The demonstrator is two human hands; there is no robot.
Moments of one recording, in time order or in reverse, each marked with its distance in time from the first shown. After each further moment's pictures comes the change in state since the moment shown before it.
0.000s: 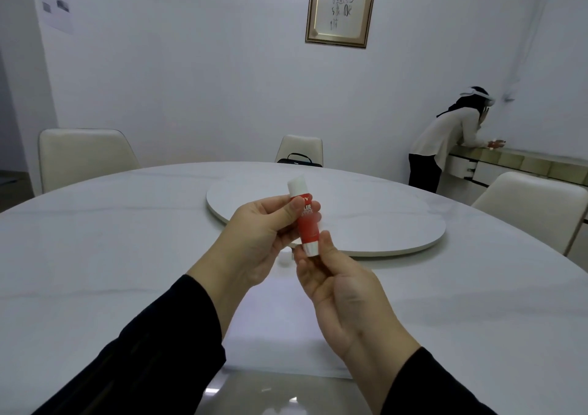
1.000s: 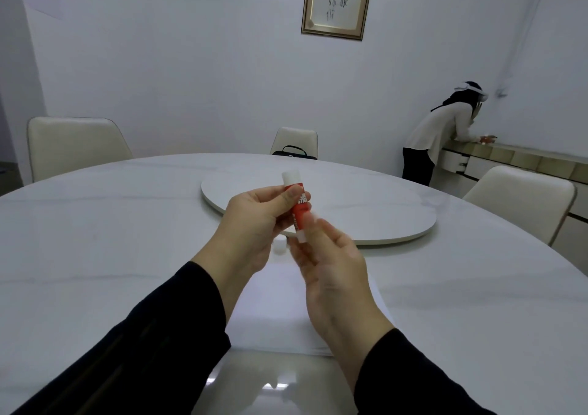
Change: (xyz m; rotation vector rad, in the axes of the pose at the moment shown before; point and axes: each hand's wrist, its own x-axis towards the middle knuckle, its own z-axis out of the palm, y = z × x) left_hand 0.001 -0.008 0.003 0.041 0.129 0.043; right_hand 0.003 0.010 0.001 -0.142 0.101 -0.163
